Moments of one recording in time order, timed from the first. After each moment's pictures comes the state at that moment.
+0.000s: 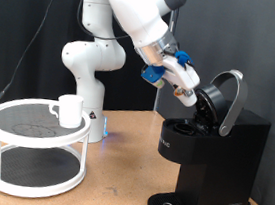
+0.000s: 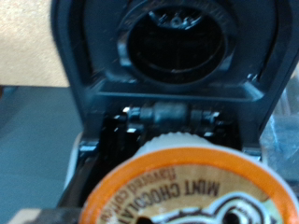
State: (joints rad) arm 0.21 -0.11 -0.24 -2.17 0.72 1.97 1.99
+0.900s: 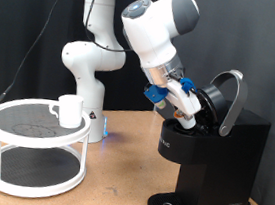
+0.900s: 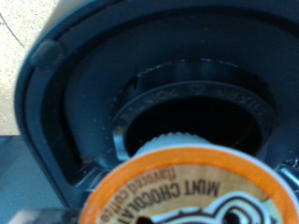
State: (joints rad) arm 0.21 -0.04 -0.20 -2.20 0.69 2.10 2.04
